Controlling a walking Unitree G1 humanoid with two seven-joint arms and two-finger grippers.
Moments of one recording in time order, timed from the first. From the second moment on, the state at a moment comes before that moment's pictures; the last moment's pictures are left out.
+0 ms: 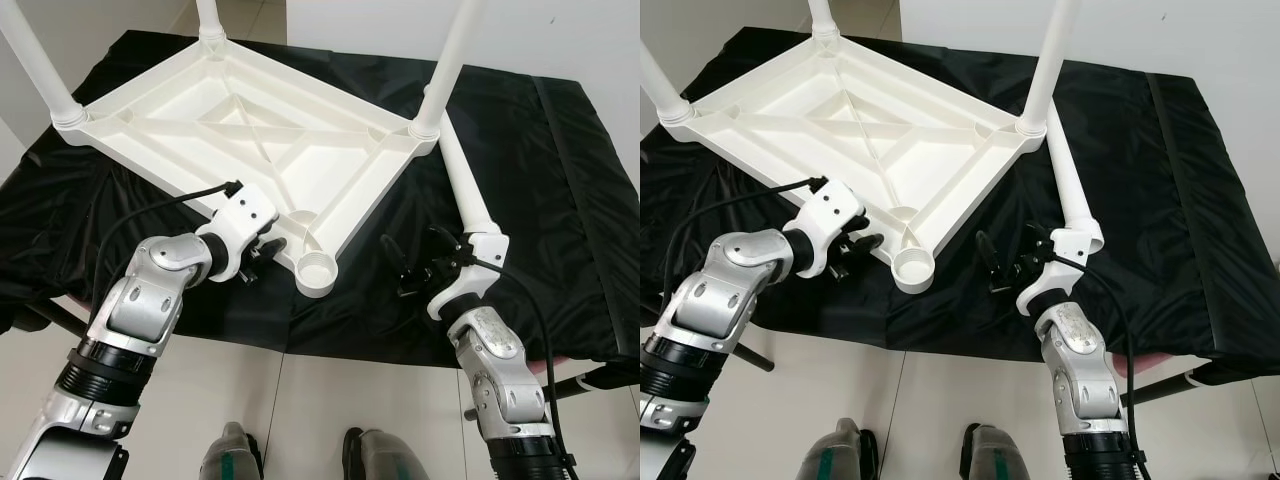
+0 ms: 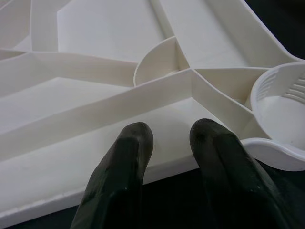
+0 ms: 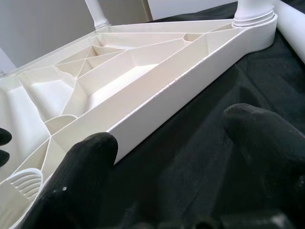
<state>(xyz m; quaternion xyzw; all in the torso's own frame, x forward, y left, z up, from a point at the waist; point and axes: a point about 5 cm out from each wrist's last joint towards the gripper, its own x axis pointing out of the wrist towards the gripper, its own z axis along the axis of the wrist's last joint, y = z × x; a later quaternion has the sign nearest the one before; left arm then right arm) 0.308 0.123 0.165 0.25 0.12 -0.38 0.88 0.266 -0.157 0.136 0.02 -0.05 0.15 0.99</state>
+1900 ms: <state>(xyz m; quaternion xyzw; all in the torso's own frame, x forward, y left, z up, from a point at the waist) 0.346 0.019 0.172 0.16 0.06 -0.38 0.91 0.342 -0.230 0.209 -0.01 -0.11 -0.13 0.99</state>
